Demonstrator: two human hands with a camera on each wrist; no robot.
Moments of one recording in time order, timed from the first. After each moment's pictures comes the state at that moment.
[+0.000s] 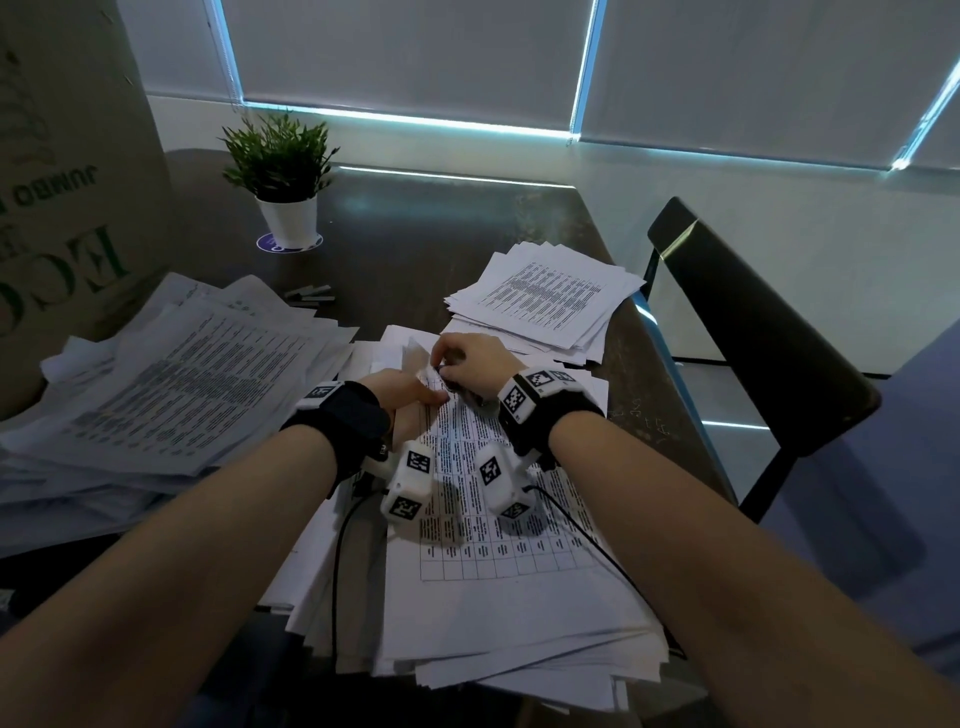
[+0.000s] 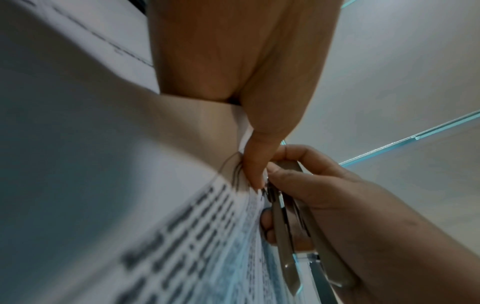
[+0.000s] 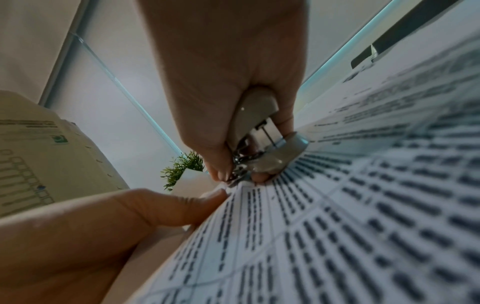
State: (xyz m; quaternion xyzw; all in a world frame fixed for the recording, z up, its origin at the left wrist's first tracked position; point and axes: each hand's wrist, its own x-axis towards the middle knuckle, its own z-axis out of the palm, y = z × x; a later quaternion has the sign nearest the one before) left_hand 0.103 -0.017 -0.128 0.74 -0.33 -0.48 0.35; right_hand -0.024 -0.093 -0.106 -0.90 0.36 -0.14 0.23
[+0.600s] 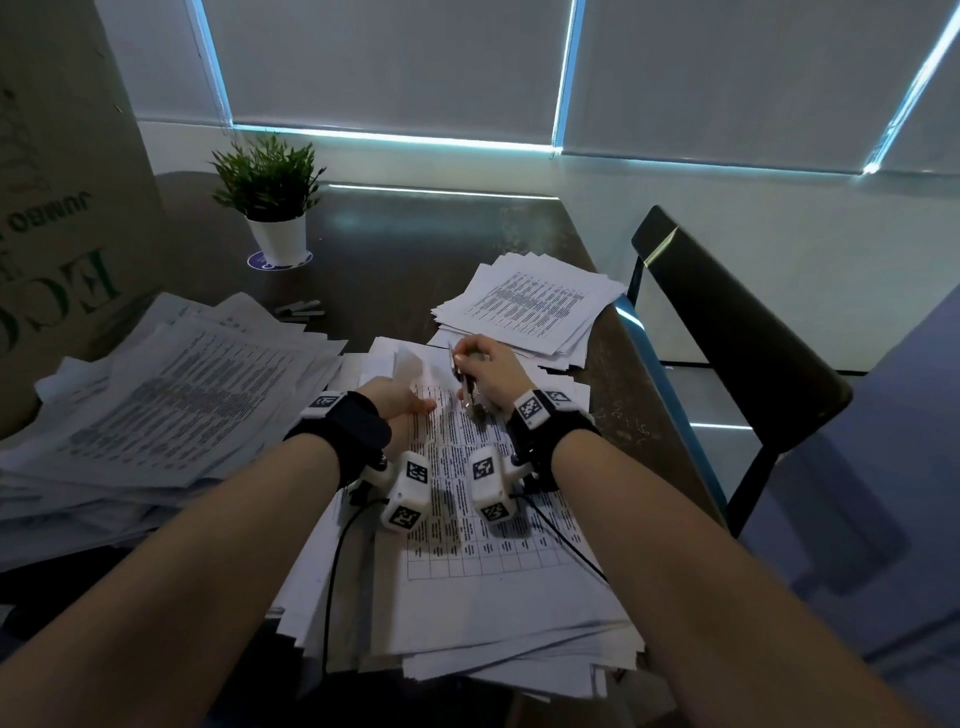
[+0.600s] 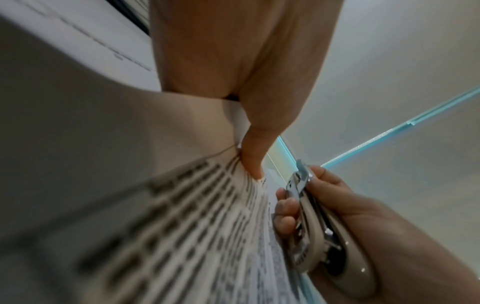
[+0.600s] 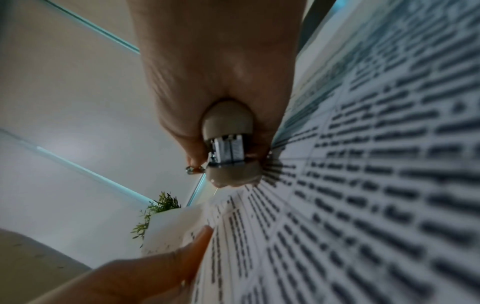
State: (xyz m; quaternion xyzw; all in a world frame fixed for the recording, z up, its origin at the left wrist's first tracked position) left_hand 0.099 -0.022 -0.129 0.76 -0.31 -0.44 0.35; right_hand -0.049 -0.095 -0.126 -0.66 0.38 -0.36 0.54
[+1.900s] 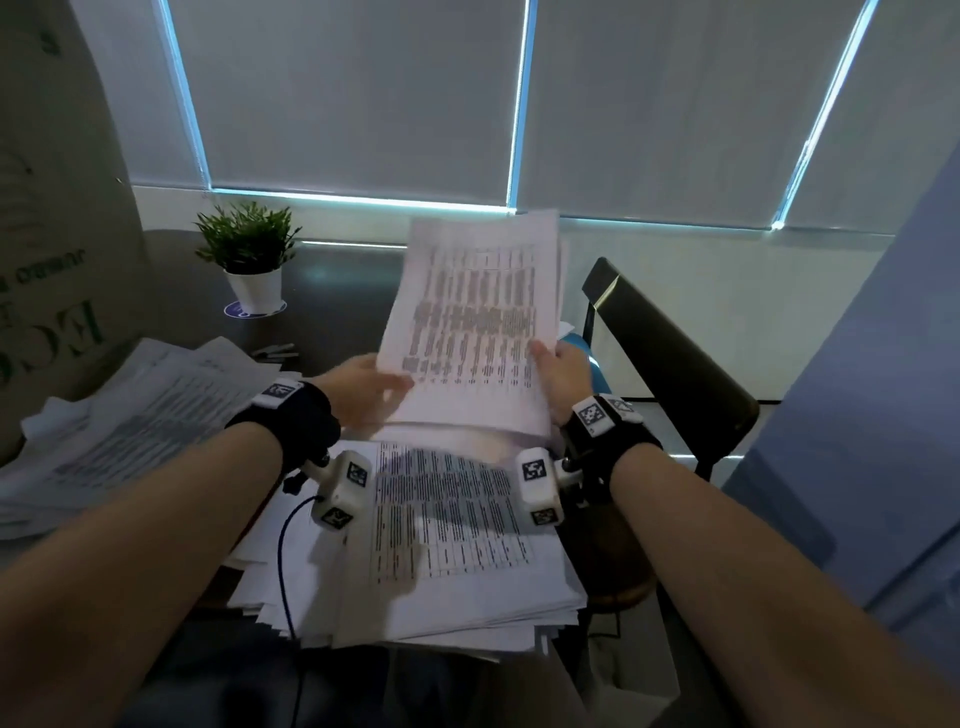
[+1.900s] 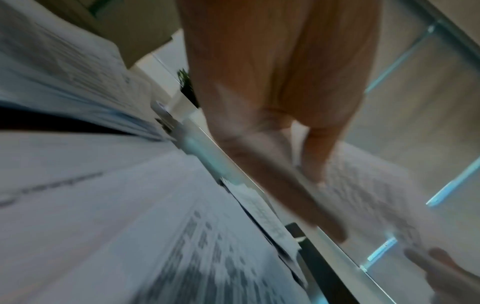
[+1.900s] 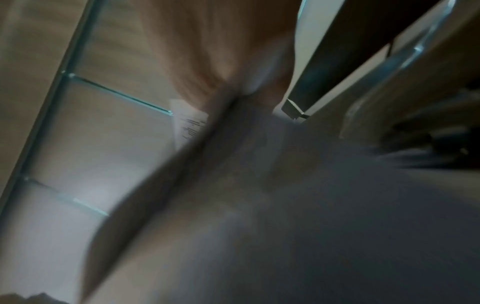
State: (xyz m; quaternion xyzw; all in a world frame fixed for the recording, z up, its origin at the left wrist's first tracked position) left_hand 0.071 0.019 -0.049 0.59 -0.45 -0.46 0.49; right_hand -0.167 -0.086 -0.060 -0.59 0.52 -0.47 0.40
